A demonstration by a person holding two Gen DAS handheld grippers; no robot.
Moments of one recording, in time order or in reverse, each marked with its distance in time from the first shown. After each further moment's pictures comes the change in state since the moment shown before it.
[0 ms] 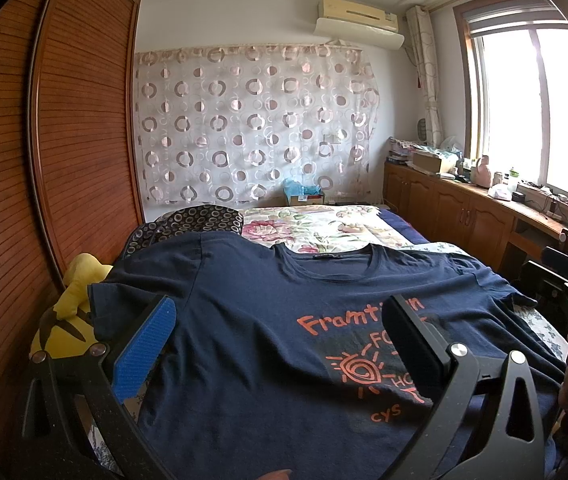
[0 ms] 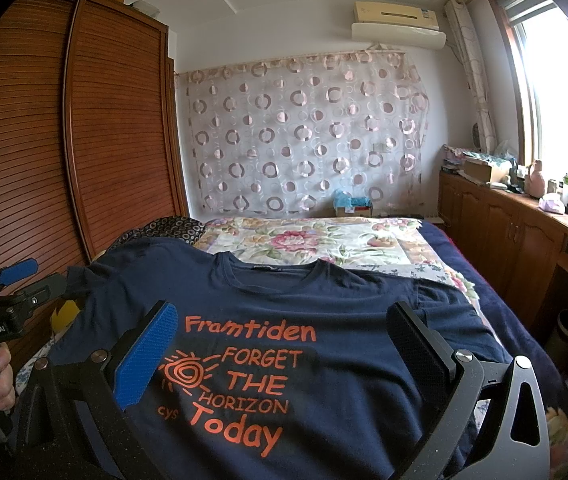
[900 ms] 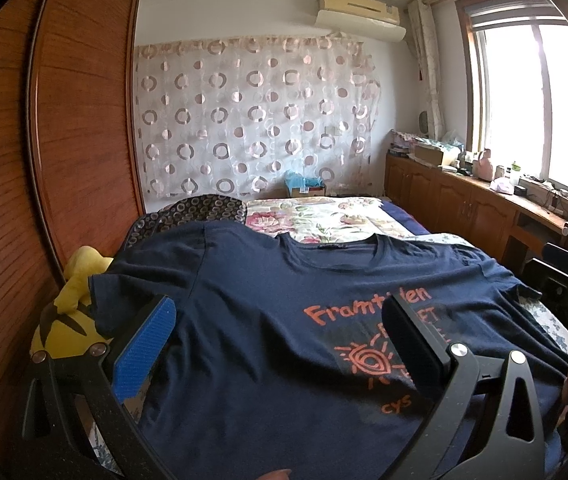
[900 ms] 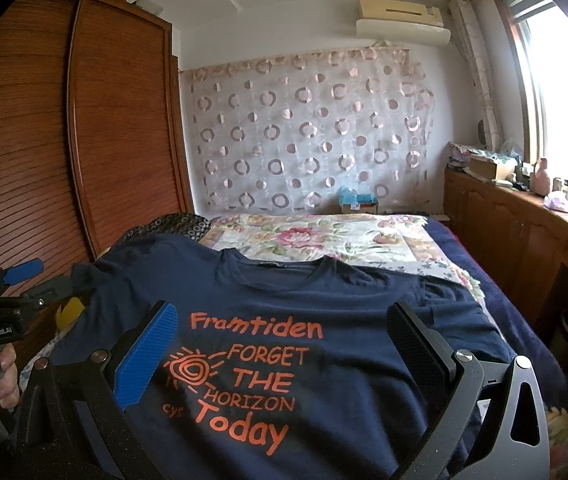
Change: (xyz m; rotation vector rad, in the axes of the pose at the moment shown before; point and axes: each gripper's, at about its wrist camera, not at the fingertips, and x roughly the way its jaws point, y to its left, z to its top) left arm 0.001 0.004 -0.007 0.003 0.029 0.006; right arm 0.006 0.004 -0.002 -0.002 0.022 0.020
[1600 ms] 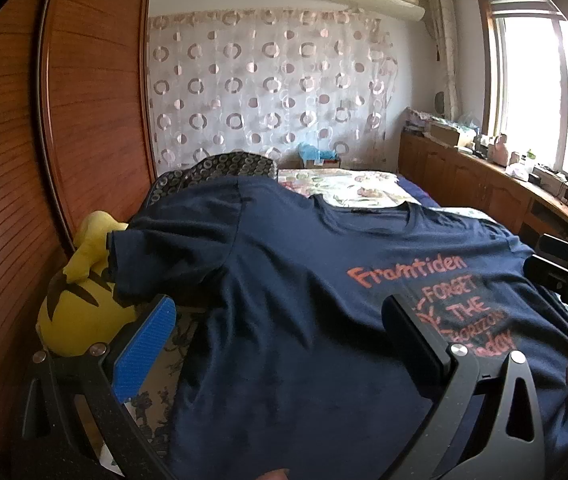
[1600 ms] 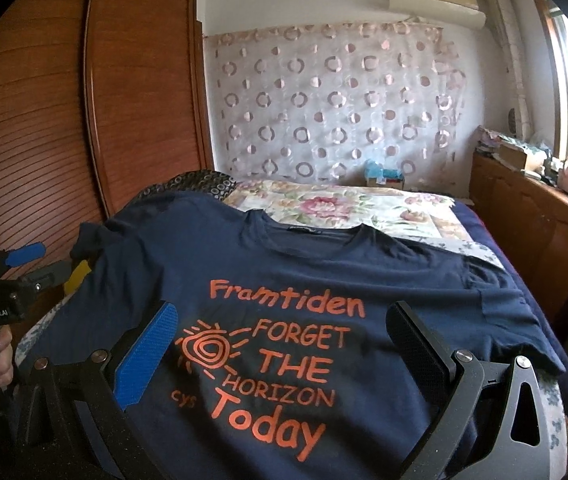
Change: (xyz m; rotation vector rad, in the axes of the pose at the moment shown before) left arm 0.028 0.049 -0.027 -0.021 0.101 0.029; right arm 0.033 0.009 0.002 -0.051 0.107 0.074
